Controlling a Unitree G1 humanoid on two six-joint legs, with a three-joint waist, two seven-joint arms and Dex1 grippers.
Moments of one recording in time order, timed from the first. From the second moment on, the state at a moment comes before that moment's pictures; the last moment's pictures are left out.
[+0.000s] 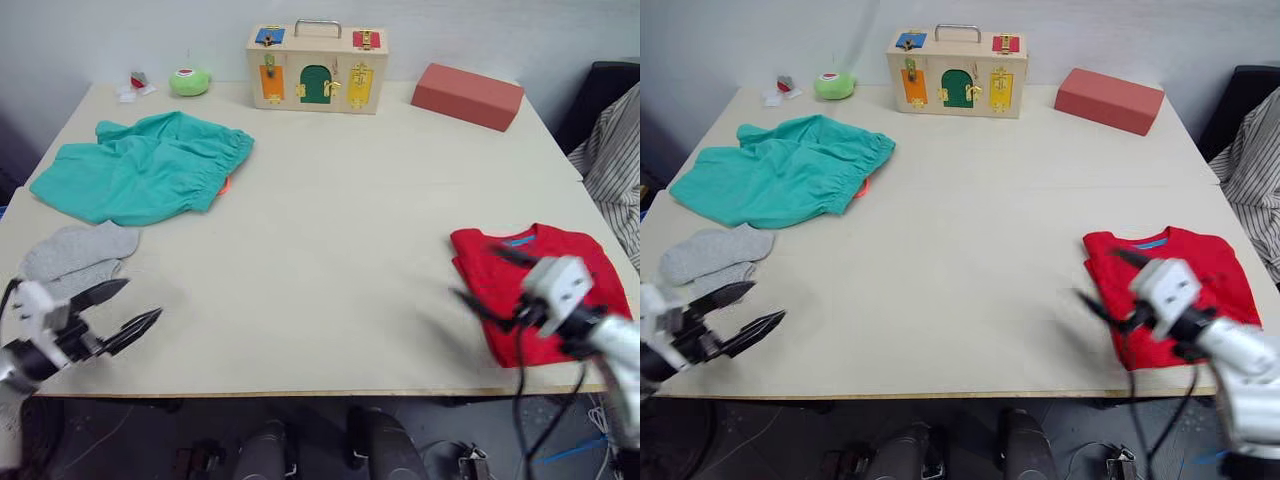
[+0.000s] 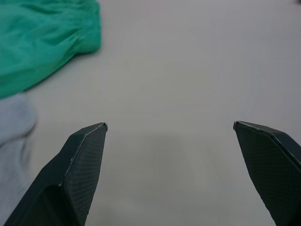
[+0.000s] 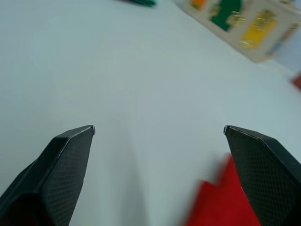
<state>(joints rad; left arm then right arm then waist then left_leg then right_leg) 0.23 0.70 0.64 0.06 -0.54 0.09 -1.00 0.09 -0.60 -0.20 -0.26 0.28 -0.08 0.87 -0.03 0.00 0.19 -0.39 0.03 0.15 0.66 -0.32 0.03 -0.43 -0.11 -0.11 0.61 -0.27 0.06</state>
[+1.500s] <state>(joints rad) -1.12 0.72 -0.02 1.34 0.13 0.00 -0.57 -0.06 -0.41 0.02 -0.32 0.24 -0.12 0.64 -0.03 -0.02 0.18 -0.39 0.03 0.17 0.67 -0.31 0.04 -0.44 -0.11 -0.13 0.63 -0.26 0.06</state>
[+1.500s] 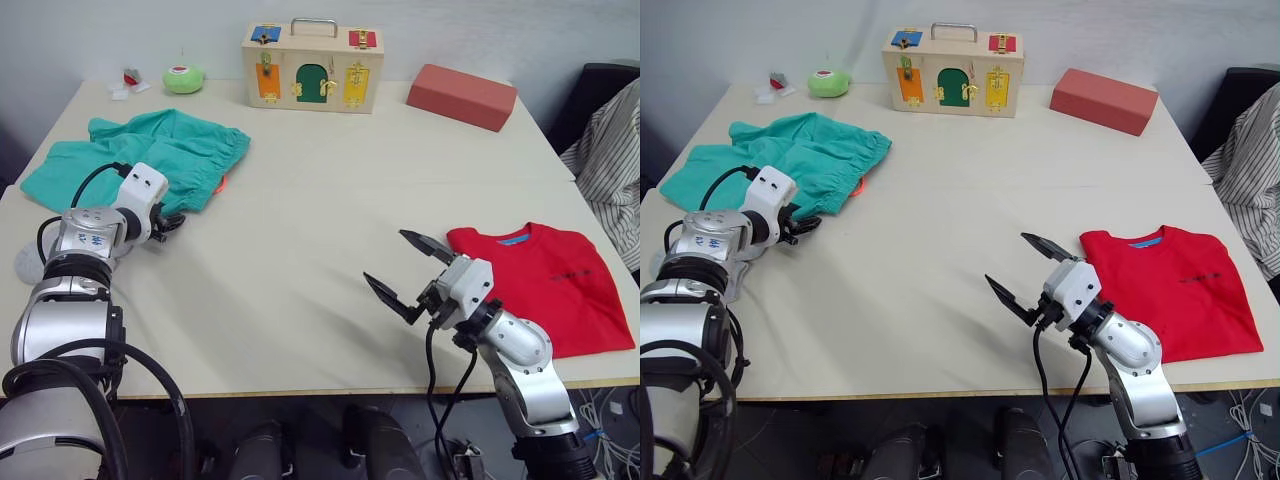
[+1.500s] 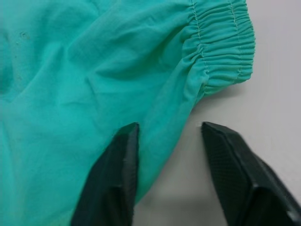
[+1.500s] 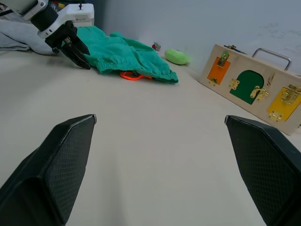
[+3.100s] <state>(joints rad) -0.47 0.68 -0.01 -0.10 -0.40 0.38 -1.32 -0.01 -0.66 -0.04 -0.36 0.34 0.10 0.84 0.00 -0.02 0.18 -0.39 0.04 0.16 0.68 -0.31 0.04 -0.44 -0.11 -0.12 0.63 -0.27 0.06</state>
